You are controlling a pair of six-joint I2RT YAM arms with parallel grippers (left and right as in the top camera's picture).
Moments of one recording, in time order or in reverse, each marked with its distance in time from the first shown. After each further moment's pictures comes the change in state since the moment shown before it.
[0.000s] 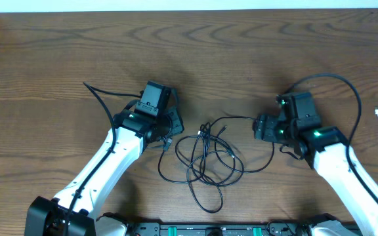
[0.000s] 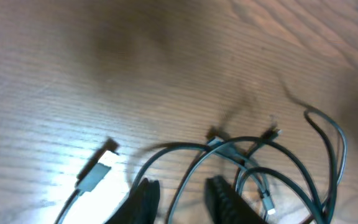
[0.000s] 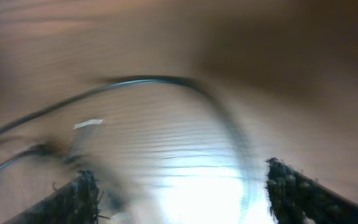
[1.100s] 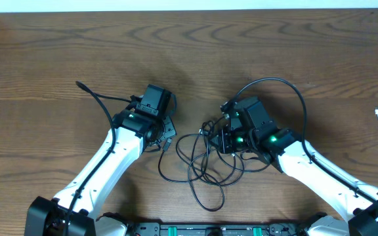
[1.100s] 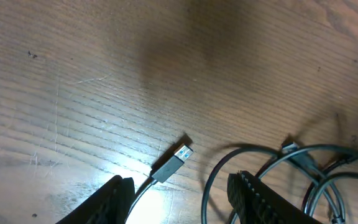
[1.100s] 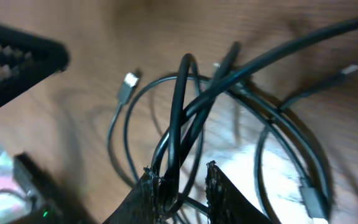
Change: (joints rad) left arm 0.000 0.000 0.000 -0.116 -0.190 -0.027; right arm 0.311 0.175 0.004 0.241 -0.227 0.113
